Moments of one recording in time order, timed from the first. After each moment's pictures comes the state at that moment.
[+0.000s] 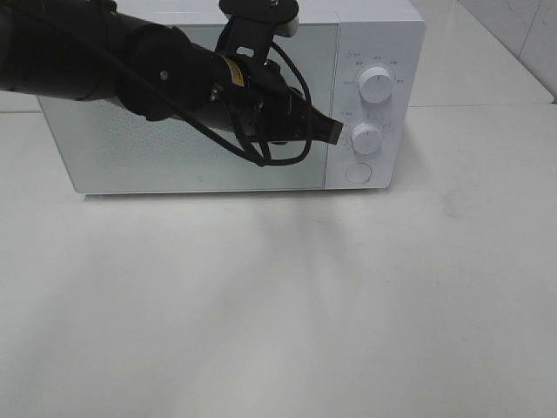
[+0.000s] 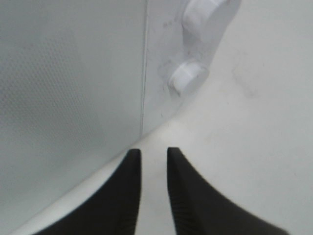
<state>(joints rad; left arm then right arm) -0.75 1.91 -1.28 -0.06 0.09 -0.02 0.10 0.00 -0.50 0.03 1.00 0.09</state>
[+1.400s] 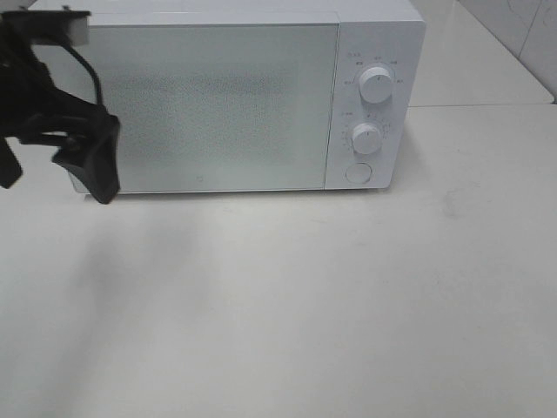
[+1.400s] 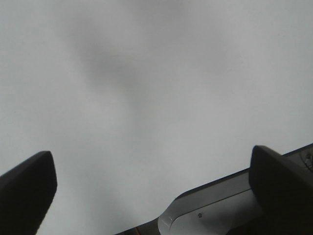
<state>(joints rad) -0.40 1.62 -1.28 -0.10 1.18 -0.02 0.10 0.00 -0.50 0.03 1.00 0.09</state>
